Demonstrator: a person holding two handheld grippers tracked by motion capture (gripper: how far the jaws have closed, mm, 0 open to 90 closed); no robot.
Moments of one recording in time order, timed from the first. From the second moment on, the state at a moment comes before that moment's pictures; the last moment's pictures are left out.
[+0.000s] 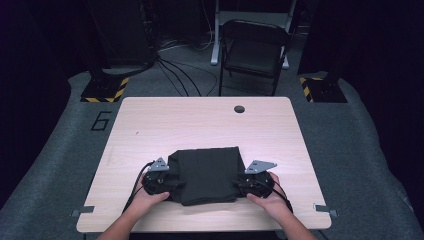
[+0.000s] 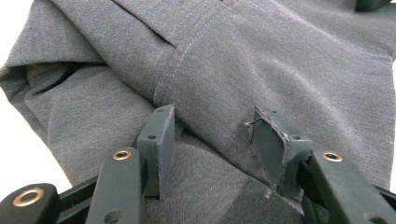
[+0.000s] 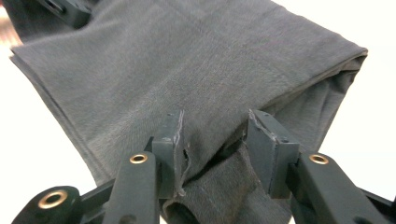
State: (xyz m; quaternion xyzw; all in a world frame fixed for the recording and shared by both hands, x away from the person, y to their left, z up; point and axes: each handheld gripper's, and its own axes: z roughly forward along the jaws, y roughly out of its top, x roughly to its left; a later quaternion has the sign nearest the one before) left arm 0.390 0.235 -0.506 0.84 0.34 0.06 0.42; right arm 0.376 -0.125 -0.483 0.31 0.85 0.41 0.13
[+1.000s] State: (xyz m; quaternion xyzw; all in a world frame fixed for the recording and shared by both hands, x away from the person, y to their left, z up) left arm 0.401 0.232 -0.507 0.84 0.36 0.05 0.41; right arm 0.363 -0.138 -0.503 0.30 0.90 0.30 0.10
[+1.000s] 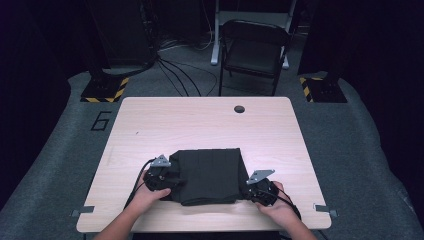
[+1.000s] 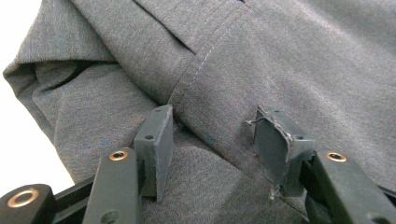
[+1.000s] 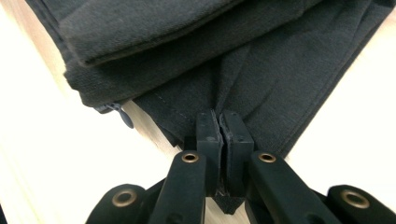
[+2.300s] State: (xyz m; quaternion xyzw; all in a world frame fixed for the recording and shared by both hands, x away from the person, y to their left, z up) left arm 0.436 0.233 -0.491 0.79 0.41 0.08 0.45; right arm 0.430 -0.111 -0.471 0.38 0.82 0.41 0.13
